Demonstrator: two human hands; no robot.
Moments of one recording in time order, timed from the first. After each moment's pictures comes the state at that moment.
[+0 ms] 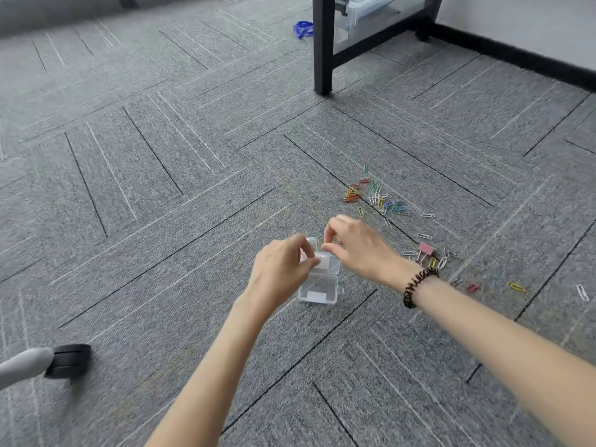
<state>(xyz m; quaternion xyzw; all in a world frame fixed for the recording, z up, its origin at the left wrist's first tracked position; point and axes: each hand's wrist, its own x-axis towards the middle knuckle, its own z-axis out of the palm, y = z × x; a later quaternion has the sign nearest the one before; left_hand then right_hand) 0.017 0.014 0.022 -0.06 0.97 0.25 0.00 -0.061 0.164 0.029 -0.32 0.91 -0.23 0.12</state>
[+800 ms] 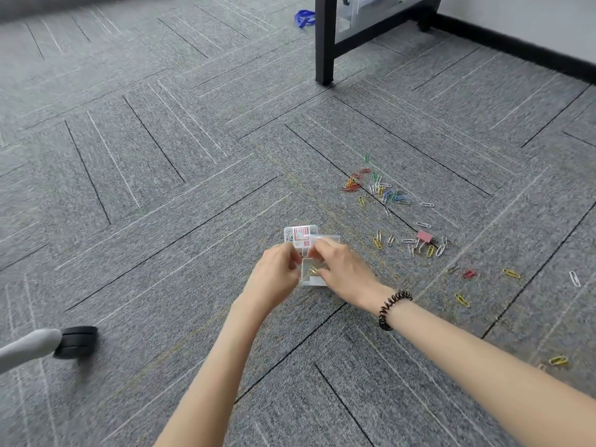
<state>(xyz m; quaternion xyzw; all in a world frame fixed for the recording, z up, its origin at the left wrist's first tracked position) 0.045 0.005 -0.004 -0.10 0.95 0.29 0.07 -0.008 0.154 -0.010 -0.32 0.90 -0.26 0.13</state>
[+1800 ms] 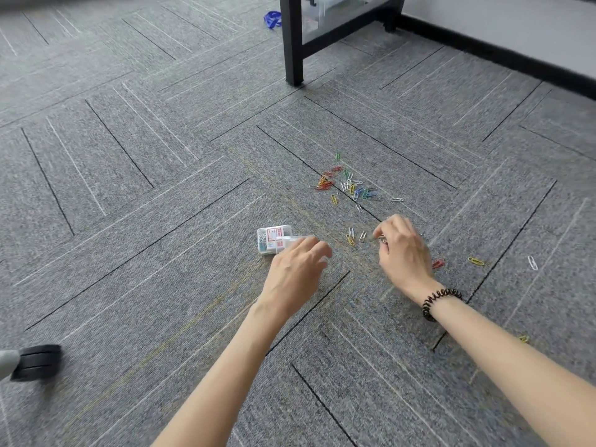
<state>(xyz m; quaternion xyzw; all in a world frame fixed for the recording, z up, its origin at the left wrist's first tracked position) 0.031 0.072 -0.004 0.10 0.97 0.21 -0.09 -0.050 0.274 -0.030 -0.15 0.97 -0.16 -0.05</state>
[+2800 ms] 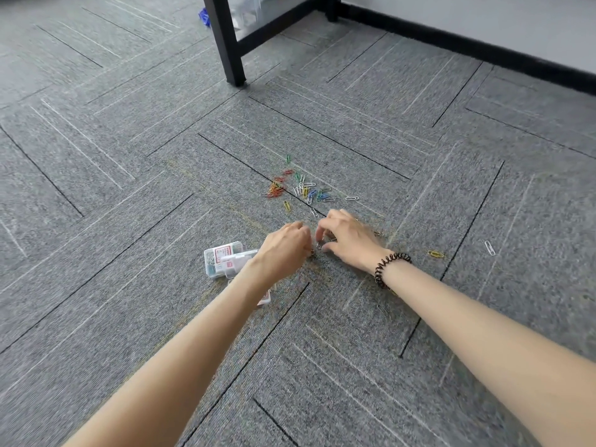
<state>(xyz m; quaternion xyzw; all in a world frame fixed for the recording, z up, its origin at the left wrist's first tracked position) -0.076 0.113 -0.034 0.15 0.97 0.15 0.10 -0.098 0.273 -0.029 -0.20 0.95 -0.19 0.13</state>
